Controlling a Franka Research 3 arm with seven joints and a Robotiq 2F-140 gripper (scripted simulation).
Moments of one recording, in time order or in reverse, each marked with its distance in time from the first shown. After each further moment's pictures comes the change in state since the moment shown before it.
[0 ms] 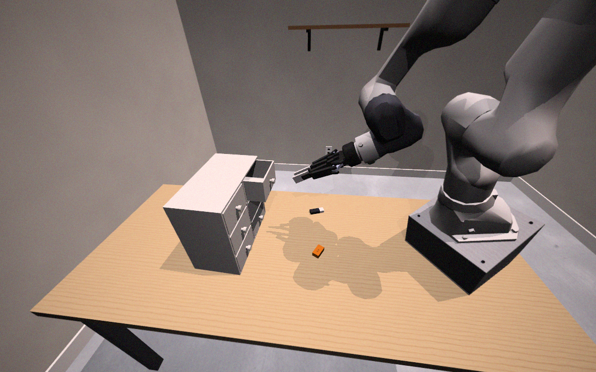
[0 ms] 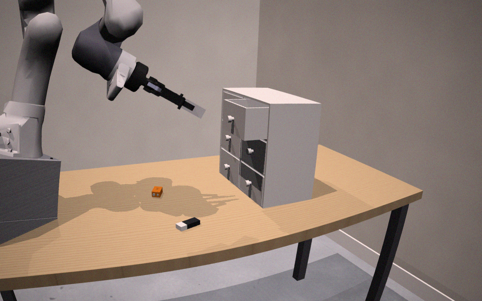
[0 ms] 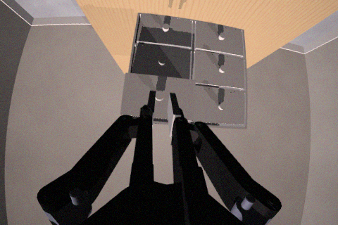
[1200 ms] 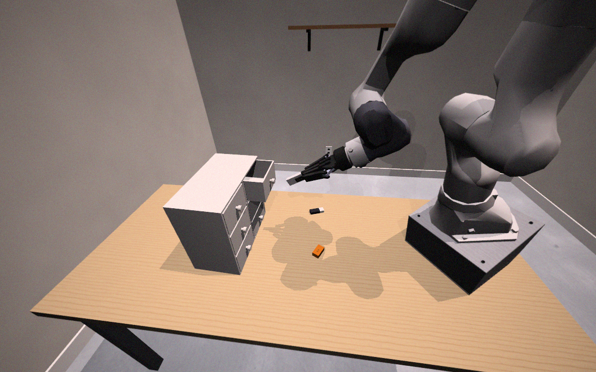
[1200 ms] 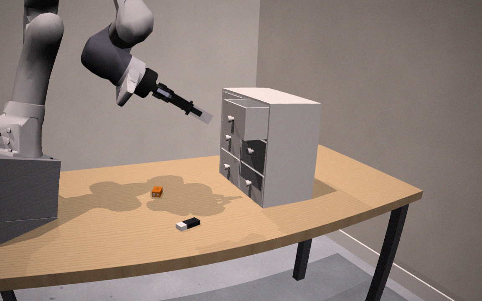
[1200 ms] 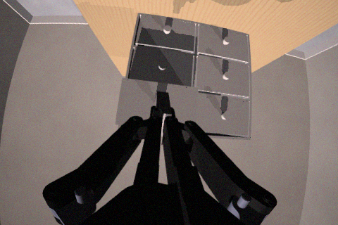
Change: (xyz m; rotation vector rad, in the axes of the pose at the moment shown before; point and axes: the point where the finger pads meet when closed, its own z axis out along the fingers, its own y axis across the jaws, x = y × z) arm 0.004 0.000 0.031 0.000 0.010 -0.027
